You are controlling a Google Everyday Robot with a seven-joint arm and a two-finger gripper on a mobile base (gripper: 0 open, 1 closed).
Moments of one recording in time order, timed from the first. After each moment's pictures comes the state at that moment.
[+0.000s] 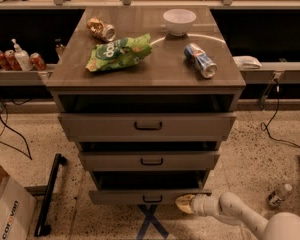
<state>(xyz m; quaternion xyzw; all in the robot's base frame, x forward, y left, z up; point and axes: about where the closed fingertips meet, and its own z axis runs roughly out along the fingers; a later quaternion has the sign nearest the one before) 0.537 -0.161 0.155 -0.42 0.78 0.29 0.37</state>
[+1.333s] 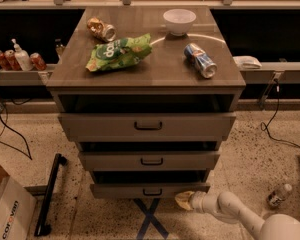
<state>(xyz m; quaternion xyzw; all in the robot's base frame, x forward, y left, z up) 0.563 -0.162 0.148 -0.40 0.78 0.27 0.40</state>
